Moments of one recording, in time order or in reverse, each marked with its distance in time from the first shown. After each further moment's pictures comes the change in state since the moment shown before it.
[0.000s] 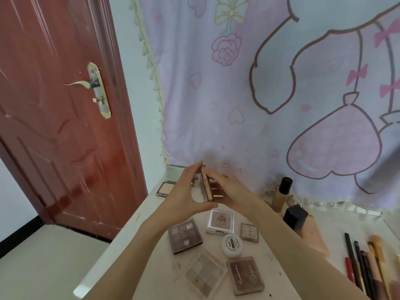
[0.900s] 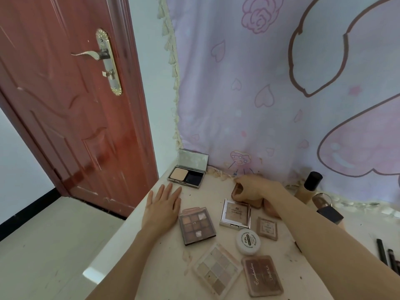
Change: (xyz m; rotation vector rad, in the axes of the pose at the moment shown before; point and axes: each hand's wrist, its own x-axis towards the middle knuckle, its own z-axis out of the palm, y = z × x) left_hand -0.031 -0.148 0.013 0.760 -0.114 -0.418; right_hand 0.071 0.041 -0.058 -1.581 -0.135 0.117
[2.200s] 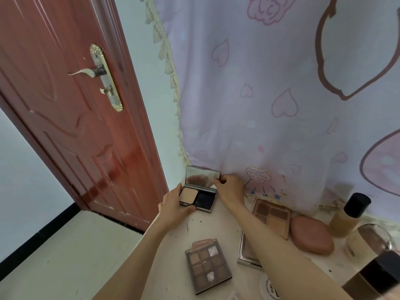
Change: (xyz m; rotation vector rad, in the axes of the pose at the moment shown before) left_hand 0.082 -0.004 -0.018 -0.467 -0.037 -0.198; right_hand 0.109 -0.068 0.030 0.938 0.603 0.226
